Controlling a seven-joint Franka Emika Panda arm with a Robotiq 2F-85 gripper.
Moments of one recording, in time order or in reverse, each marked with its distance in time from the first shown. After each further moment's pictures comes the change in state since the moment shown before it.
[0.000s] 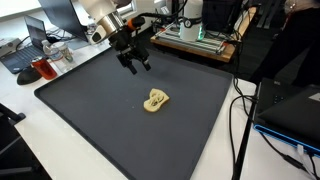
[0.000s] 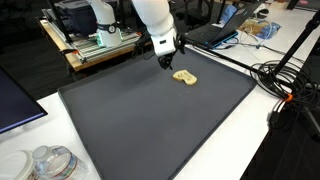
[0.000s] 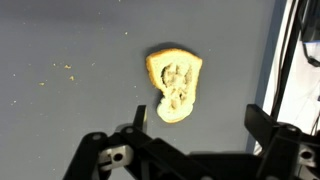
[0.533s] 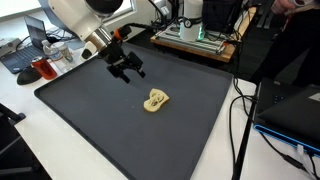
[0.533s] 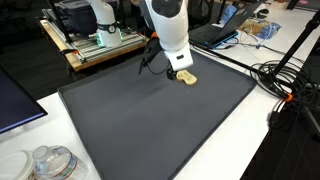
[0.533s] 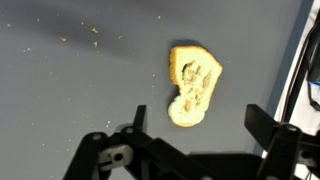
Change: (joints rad) arm -0.020 0.214 0.011 0.310 -0.188 -0.210 -0.073
